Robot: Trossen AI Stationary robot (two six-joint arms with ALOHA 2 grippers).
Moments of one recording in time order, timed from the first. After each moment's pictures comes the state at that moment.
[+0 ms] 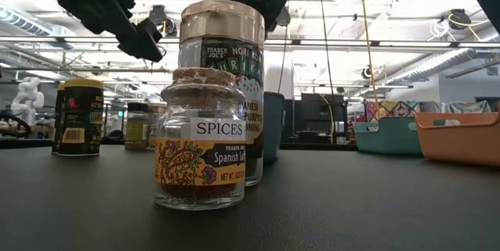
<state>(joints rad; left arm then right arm) -0.17 1.09 0.63 -0.23 0.10 -0.10 -0.12 2.00 1.85 -0.88 -0.11 -0.22</state>
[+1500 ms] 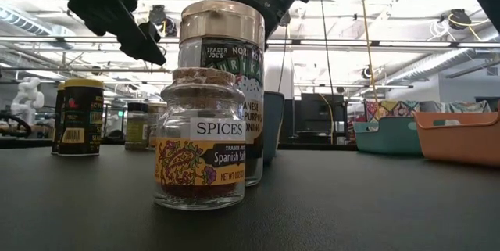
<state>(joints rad) -0.17 1.09 0.63 -0.23 0.05 -0.14 -0.06 2.04 1.69 -0.62 -0.13 -0.12</state>
